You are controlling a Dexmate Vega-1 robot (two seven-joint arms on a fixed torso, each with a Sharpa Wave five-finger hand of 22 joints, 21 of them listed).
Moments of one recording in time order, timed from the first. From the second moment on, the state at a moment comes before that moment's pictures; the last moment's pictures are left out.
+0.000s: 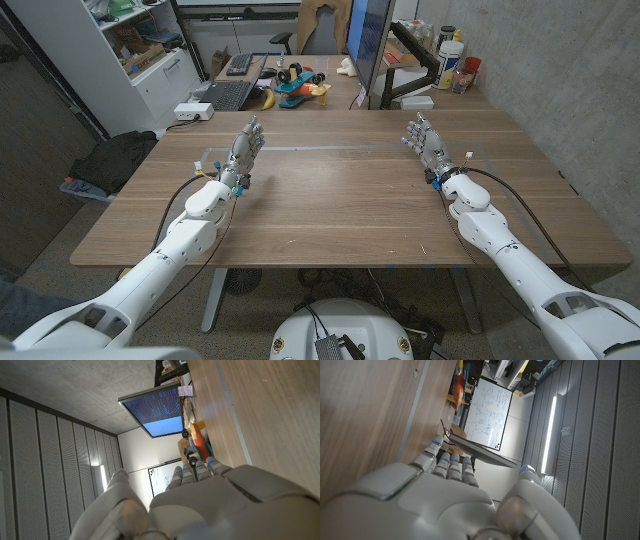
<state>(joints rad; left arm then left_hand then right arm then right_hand) 0.87 0.55 0.34 -1.35 -0.66 -0.29 -0.03 0.21 0.01 0.27 -0.04 0.21 -0.06 0.11 0.19 0.17 -0.07 0.08 0.21 0.19 -0.10 0.10 0.19 0.18 -0.08 0.04 0.19 0.17 -0.81 -0.40 -0.28 -1.23 0.54 0.28 0.12 0.19 -0.06 0.24 -0.03 0.22 0.08 0.09 0.19 0.21 0.05 0.11 0.18 0.31 -0.01 0.06 0.19 0.34 0.22 0.01 0.23 0.17</state>
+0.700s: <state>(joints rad) 0.94 0.61 0.30 -1.45 -0.65 -0.29 0.00 0.22 0.02 0.27 -0.04 0.21 -0.06 0.11 0.19 0.17 -0.07 0.08 0.21 0.19 -0.10 0.10 0.19 0.18 -0.08 0.04 0.19 0.17 -0.83 -0.38 -0.24 -1.24 0.51 0.28 0.13 0.19 -0.06 0.24 -0.03 0.22 0.08 0.09 0.19 0.20 0.05 0.11 0.18 0.29 -0.01 0.06 0.19 0.33 0.22 0.01 0.23 0.17</state>
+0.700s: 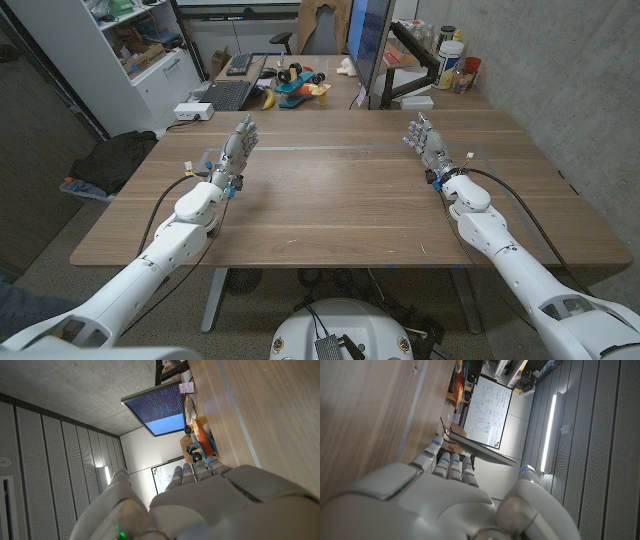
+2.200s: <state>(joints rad) 1.04 0.69 0.25 -1.56 -0.63 -0.31 0.03 0.23 0.03 0.28 -0.05 0.21 -0.04 0.11 0.19 0.17 -0.06 0.08 0.21 0.19 -0.09 0.10 0.19 0.18 -0.08 0.05 0.19 0.17 -0.87 -0.41 -0.21 -1.33 0.51 0.25 0.11 0.19 -0.06 0.23 -0.03 0.22 0.08 0.09 0.19 0.20 0.05 0.11 0.18 0.27 -0.01 0.06 0.19 0.32 0.22 0.02 0.22 0.17</state>
